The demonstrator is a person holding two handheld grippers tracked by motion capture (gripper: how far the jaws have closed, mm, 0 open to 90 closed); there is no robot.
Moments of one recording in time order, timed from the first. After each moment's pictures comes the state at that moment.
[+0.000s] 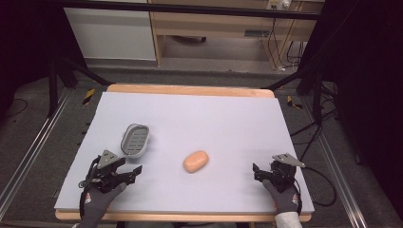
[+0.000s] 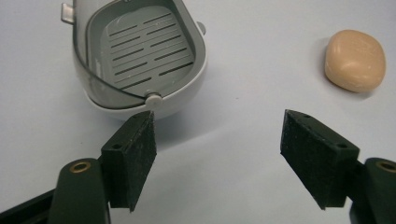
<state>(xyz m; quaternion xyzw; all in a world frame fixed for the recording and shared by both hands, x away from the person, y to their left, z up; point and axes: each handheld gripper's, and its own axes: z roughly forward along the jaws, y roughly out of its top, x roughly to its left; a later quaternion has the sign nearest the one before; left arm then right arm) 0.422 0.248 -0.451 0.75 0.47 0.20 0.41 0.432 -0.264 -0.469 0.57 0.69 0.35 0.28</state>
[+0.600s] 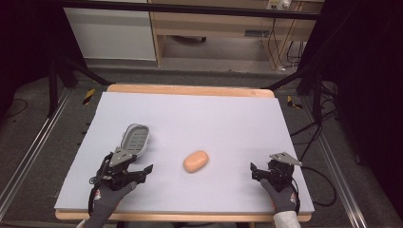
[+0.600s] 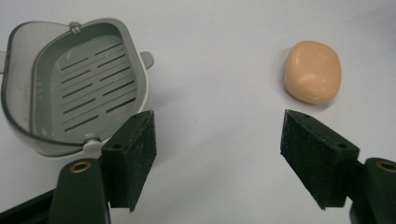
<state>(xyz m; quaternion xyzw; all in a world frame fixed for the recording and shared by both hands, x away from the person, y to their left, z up) 0.425 0.215 -0.435 0.77 0.43 0.19 0.42 0.433 -0.257 -0.465 0.57 0.69 0.35 0.28</state>
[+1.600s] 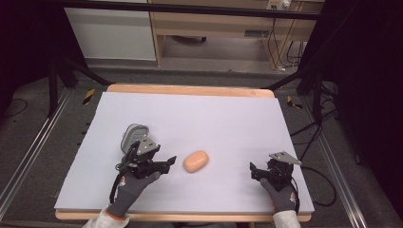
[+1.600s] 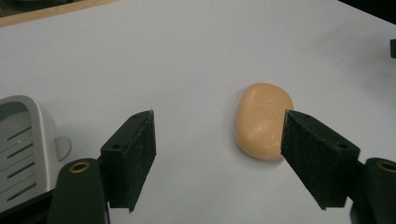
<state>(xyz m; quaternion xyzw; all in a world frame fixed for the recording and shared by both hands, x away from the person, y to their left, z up) 0.450 0.152 -0.416 0.79 0.39 0.18 0.43 0.435 -0.255 -0.464 0.56 0.70 0.35 0.28</state>
